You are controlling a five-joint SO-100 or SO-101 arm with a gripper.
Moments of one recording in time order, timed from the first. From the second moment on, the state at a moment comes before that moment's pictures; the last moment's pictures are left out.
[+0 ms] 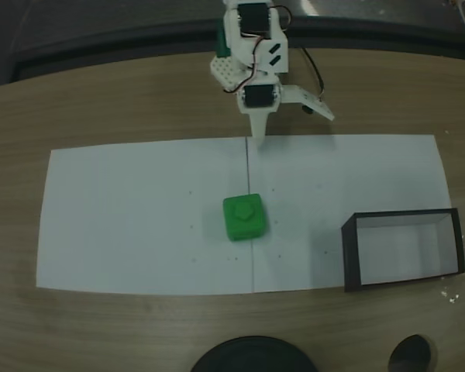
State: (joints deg) arm -0.8 197.8 175.4 73.4 1.4
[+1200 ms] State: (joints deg) arm -0.6 197.8 173.8 55.6 0.9
